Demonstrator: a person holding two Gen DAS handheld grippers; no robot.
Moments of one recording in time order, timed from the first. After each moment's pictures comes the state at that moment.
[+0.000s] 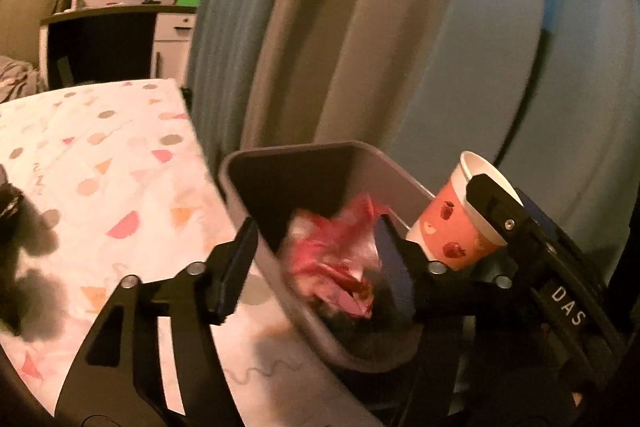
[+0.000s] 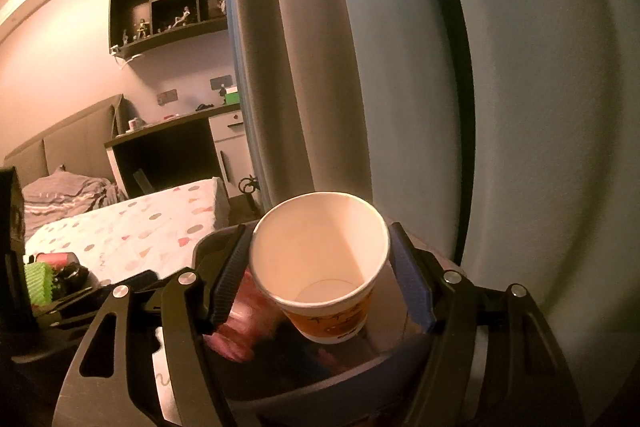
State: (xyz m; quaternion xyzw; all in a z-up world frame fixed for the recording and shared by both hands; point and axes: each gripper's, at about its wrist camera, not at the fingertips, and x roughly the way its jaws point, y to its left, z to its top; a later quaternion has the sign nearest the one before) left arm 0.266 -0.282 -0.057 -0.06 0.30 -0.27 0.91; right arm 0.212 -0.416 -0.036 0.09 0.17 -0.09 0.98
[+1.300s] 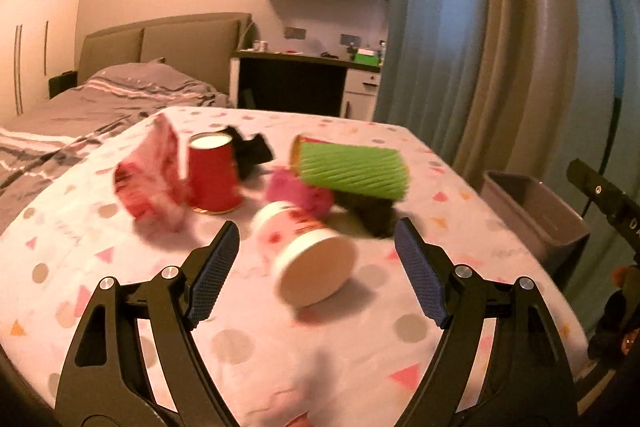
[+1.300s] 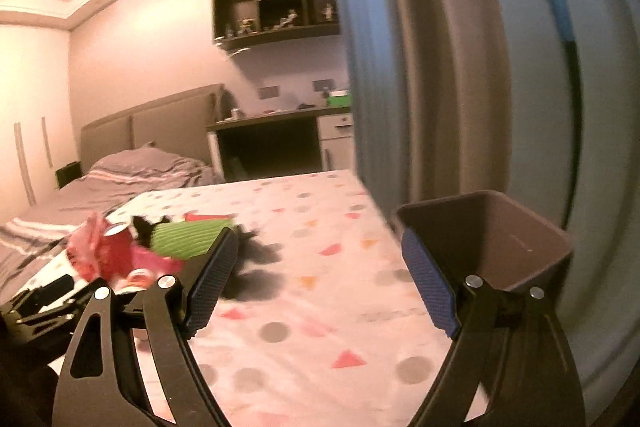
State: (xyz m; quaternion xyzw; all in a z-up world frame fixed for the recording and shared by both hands) left arm 0.096 -0.005 -0.046 -0.06 0.22 0.02 0.97; right arm 0.125 -0.238 -0.013 0.05 0.14 0.07 0.99
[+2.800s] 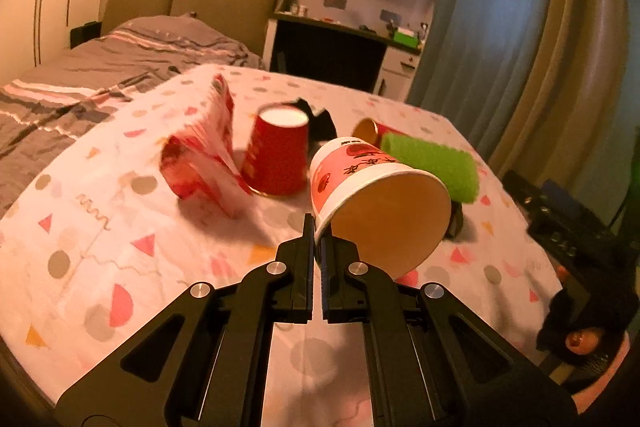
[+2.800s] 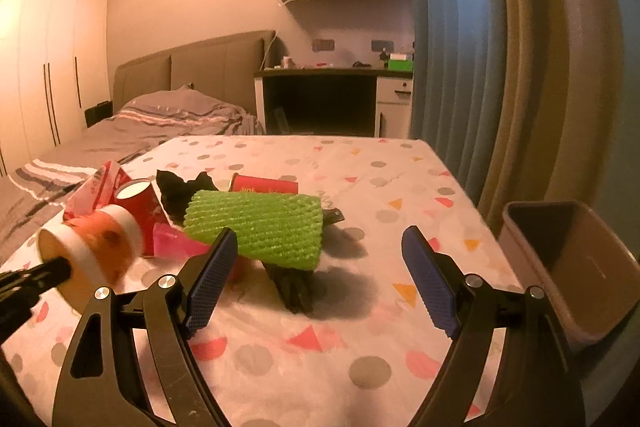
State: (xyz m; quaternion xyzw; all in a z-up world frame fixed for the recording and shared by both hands) left arm 0.115 0.065 -0.044 -0.12 0.28 0.05 0.95; right arm 0.214 -0.141 -0.037 -0.01 0.22 0.14 0.97
